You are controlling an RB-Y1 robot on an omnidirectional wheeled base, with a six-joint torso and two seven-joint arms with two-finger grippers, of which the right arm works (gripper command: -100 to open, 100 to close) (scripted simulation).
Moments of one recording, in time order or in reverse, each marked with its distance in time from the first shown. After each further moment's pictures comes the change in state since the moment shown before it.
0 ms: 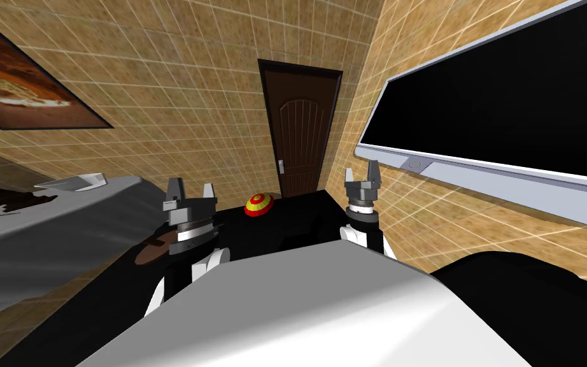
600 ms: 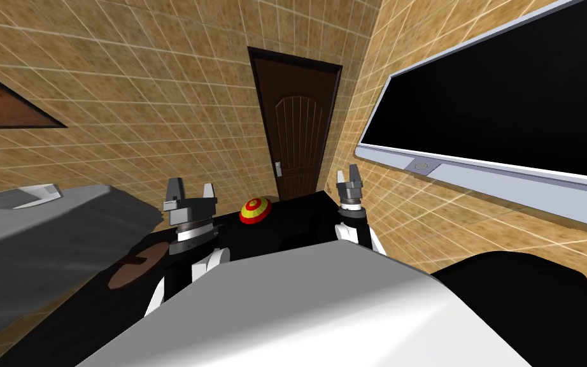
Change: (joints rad) arm -0.066 -0.021 0.027 0.099 0.054 0.020 0.065
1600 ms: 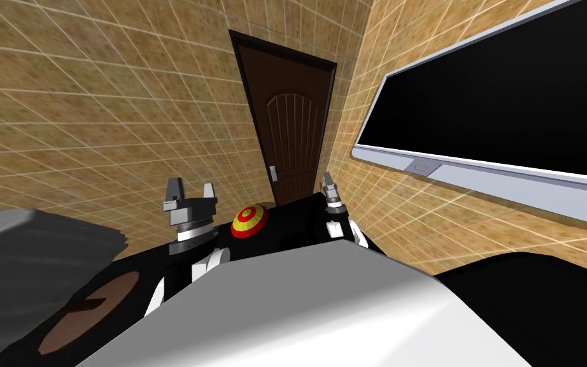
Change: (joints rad) arm -0.128 -0.030 0.052 0.233 0.109 0.013 0.137
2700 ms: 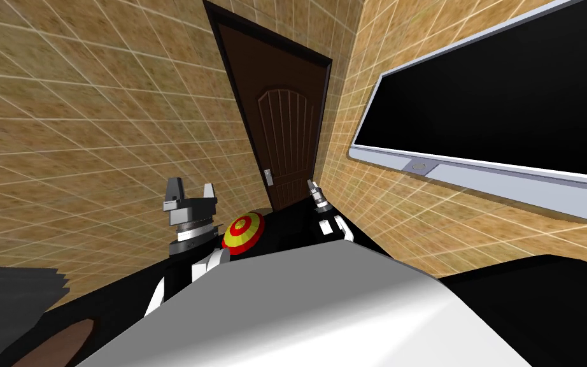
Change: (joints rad) arm -0.129 -0.019 0.057 0.242 0.119 0.018 0.149
